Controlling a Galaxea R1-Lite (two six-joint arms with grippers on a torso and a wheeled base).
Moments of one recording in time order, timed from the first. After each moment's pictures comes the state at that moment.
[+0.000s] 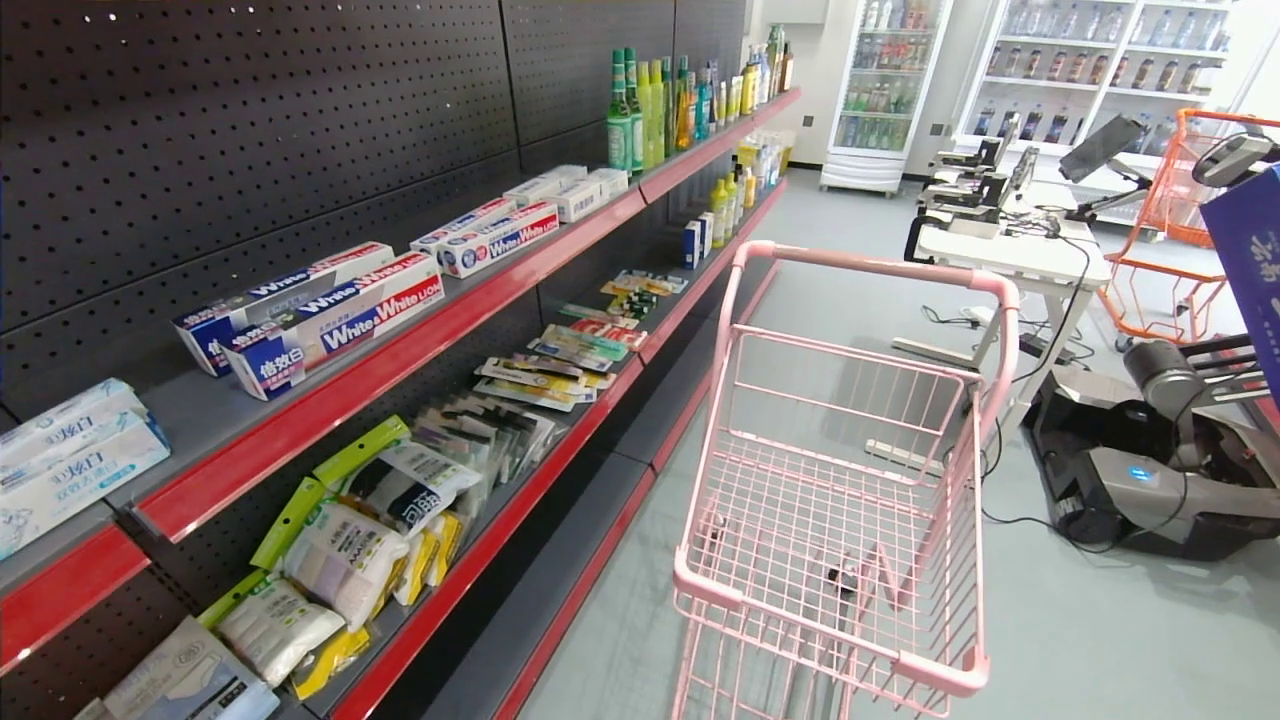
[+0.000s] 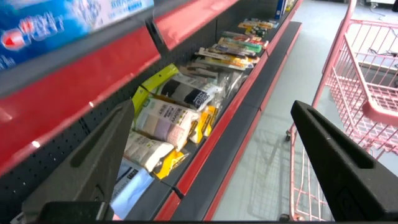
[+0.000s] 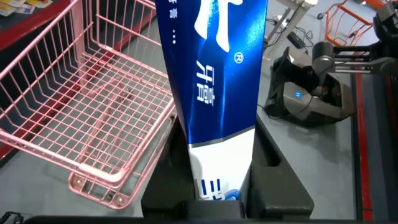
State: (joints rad) left arm 0.00 0.00 0.00 0.00 0.03 0.01; right arm 0.01 0.82 -0.61 0.04 -0.18 -0.26
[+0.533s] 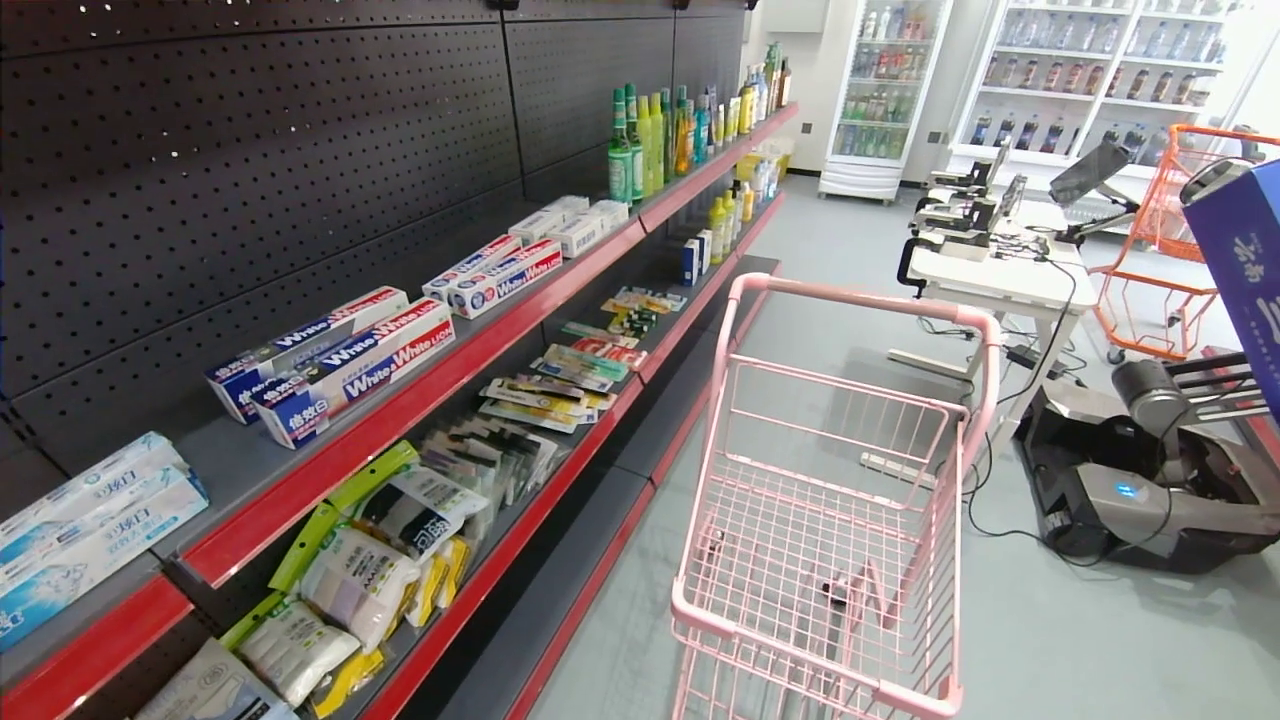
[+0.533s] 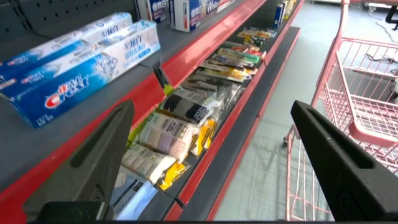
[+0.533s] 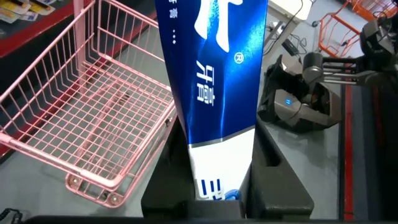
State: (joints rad) left arm 0.00 0.00 0.00 0.00 0.03 0.01; right arm 0.01 0.83 -0.61 0.04 -0.18 -0.29
